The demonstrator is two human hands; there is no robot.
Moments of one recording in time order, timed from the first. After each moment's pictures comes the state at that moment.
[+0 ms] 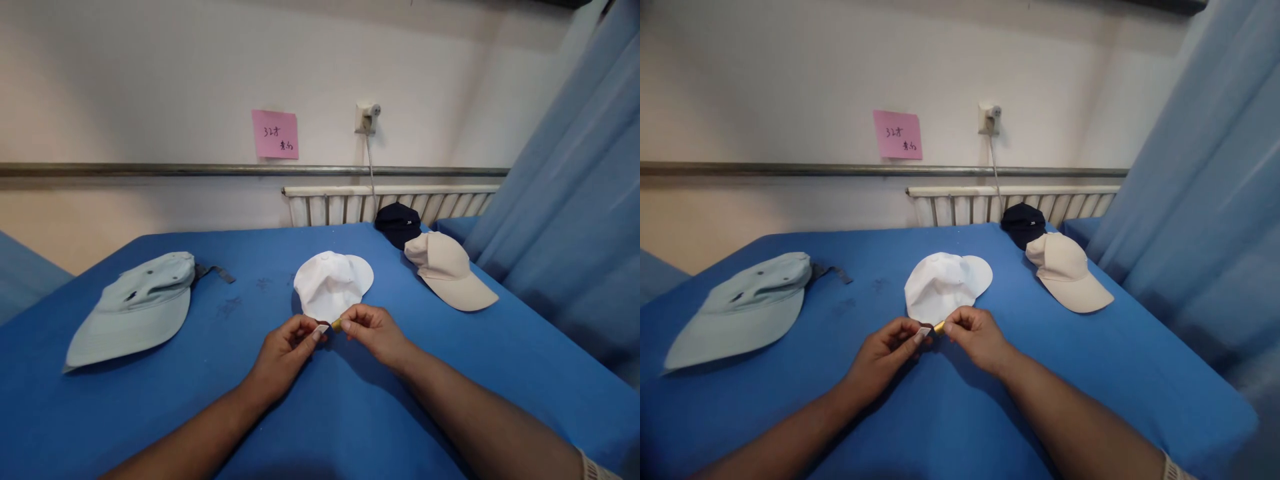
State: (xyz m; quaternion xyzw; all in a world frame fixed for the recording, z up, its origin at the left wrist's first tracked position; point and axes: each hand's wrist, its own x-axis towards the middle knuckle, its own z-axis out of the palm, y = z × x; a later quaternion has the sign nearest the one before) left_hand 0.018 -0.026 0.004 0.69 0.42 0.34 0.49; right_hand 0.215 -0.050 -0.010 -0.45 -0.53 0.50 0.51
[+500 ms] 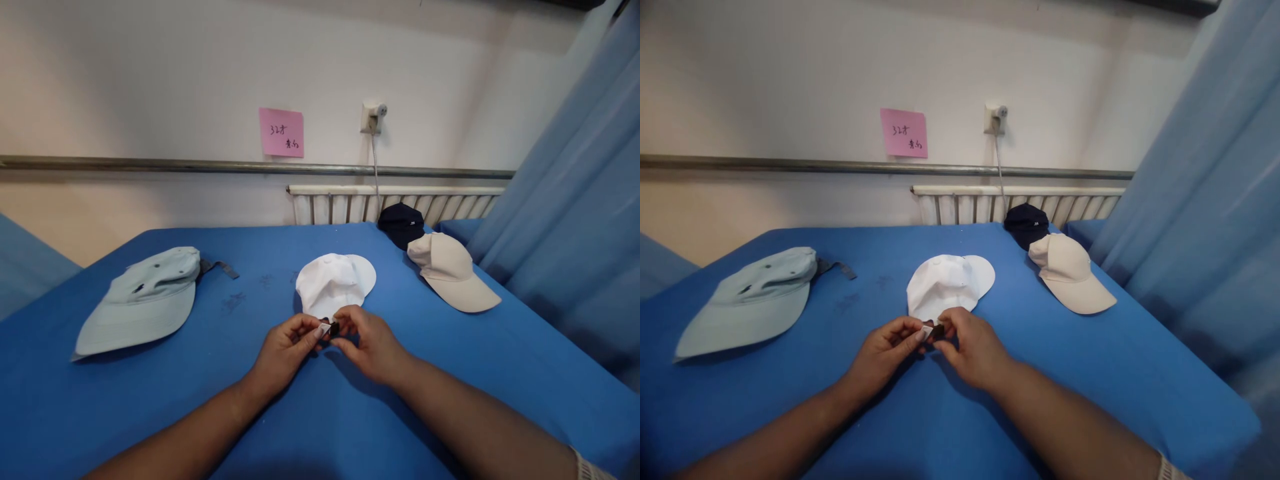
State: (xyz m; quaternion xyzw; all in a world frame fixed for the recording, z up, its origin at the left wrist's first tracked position) left_hand 0.020 -0.027 -0.002 0.61 0.40 0.36 0.57; right_hand 0.208 -0.062 -0.014 -0.46 -0.73 0.26 0.43
